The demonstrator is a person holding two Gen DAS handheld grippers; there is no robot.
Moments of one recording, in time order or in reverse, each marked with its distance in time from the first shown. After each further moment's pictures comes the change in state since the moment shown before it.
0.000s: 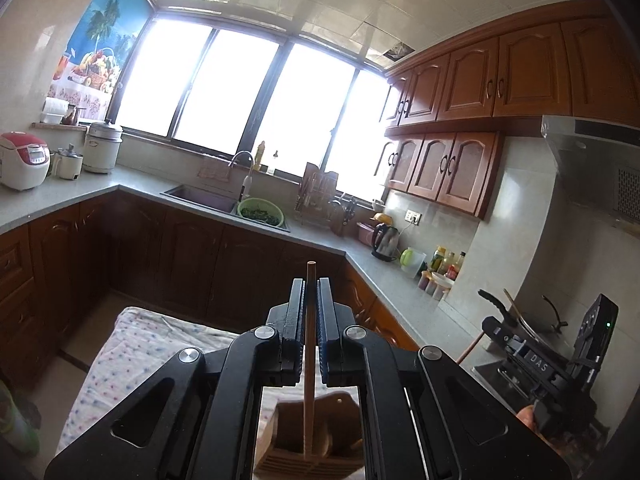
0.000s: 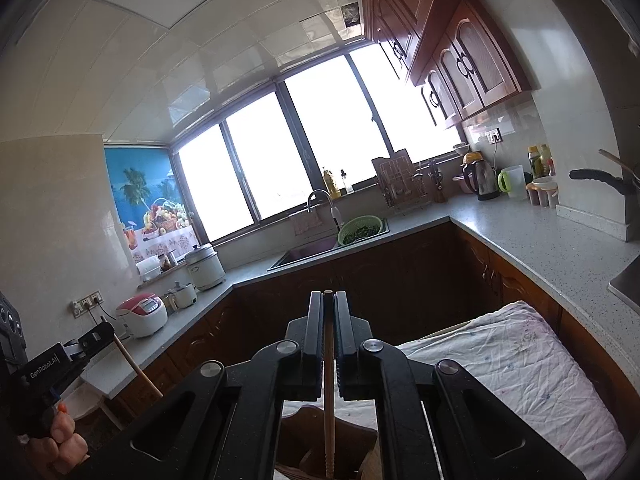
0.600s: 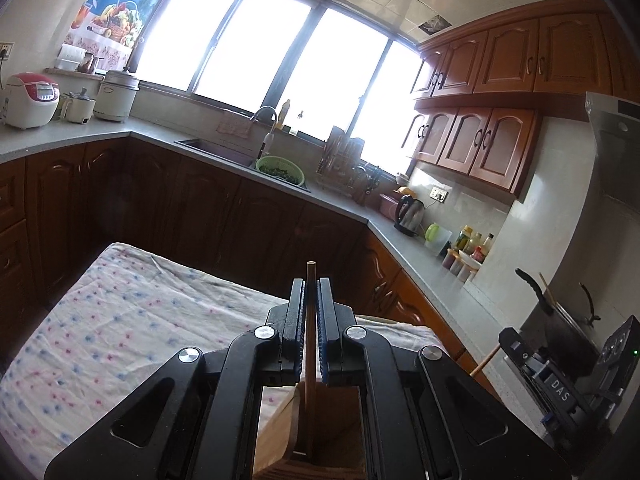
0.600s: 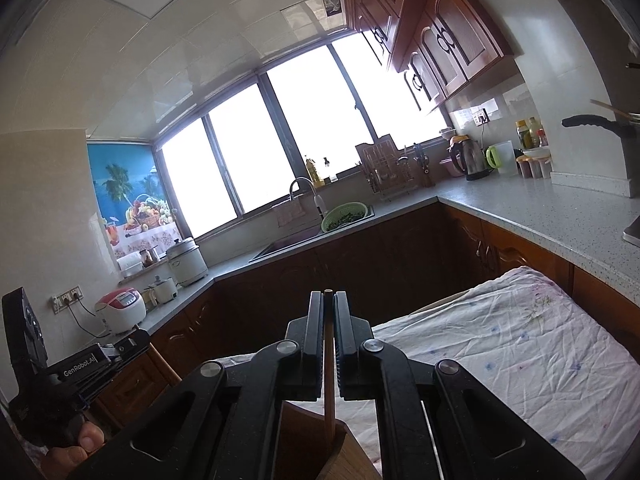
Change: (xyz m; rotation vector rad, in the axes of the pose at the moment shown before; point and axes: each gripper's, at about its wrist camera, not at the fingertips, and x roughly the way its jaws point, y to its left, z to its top) left arm 0.101 0.030 -0.100 -0.070 0.102 0.057; right arm 0.058 -0.039 -0.082 0.032 0.010 -0.035
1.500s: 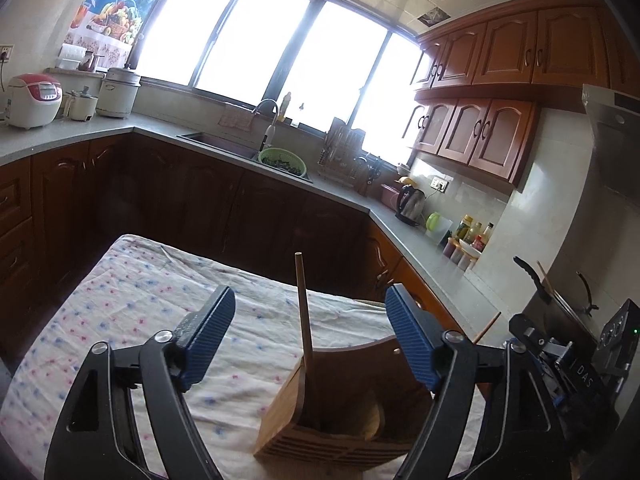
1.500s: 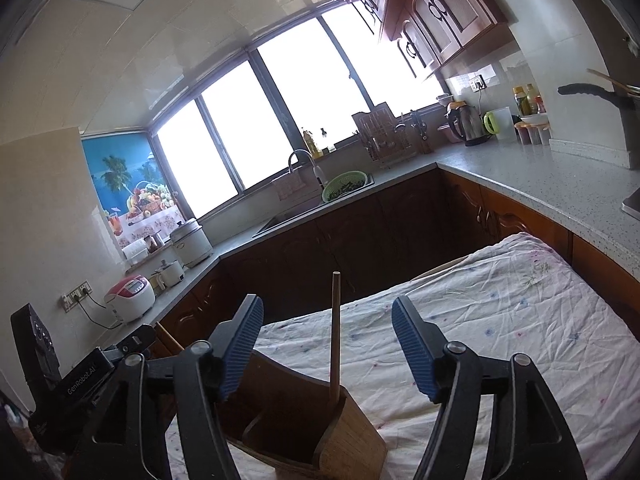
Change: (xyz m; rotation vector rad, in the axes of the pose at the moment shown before) left arm -0.038 0.002 -0.001 0.003 0.016 0.008; right arm -0.013 -0.009 0.001 0.061 0.110 0.019
